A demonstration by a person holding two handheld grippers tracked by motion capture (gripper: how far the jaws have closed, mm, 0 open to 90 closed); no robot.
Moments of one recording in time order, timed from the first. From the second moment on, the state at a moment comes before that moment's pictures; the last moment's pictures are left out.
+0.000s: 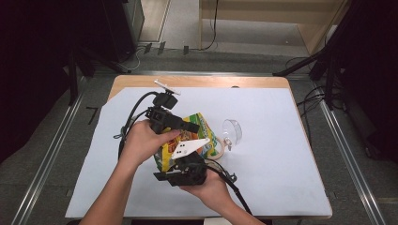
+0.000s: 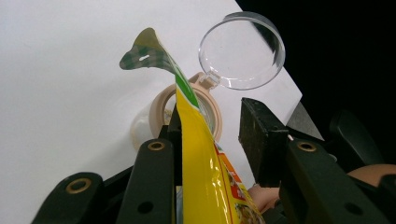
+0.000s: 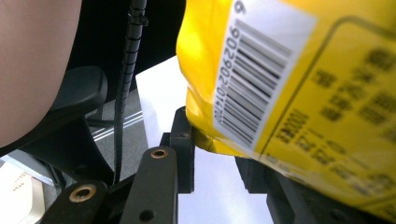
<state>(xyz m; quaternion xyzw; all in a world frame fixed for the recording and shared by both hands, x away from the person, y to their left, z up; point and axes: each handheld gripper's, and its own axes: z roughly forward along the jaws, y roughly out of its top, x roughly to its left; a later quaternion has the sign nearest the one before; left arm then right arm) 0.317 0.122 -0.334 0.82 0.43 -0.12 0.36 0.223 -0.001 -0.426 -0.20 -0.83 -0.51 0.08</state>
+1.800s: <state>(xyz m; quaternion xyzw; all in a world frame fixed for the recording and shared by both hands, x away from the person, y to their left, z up) 0.316 0.121 -0.327 0.82 0.43 -0.12 0.37 0.223 -0.003 -0.421 -0.20 -0.83 -0.52 0.09</state>
